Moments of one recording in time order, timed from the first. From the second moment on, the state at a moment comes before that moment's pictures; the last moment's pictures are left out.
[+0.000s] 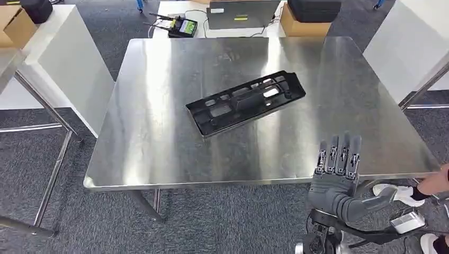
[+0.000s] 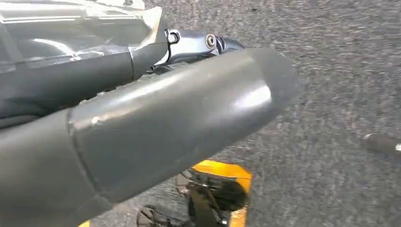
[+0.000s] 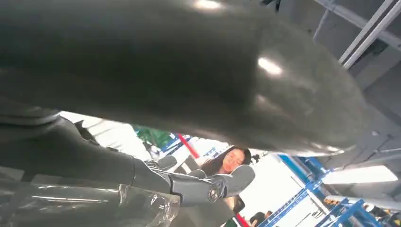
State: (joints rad) left arm -0.09 -0.12 1.41 -0.22 -1.05 0.13 -0.52; right arm 0.13 0.15 0.07 -1.88 -0.68 0.14 -0.47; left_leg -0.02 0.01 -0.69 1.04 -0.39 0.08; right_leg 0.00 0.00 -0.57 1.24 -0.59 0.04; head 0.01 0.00
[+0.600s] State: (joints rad) left arm -0.08 -0.12 1.40 -0.22 -1.05 0.12 -0.52; right arm 0.15 0.16 0.06 -1.90 -0.68 0.14 -0.47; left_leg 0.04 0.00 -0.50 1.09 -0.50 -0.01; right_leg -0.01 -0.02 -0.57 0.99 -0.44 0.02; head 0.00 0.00
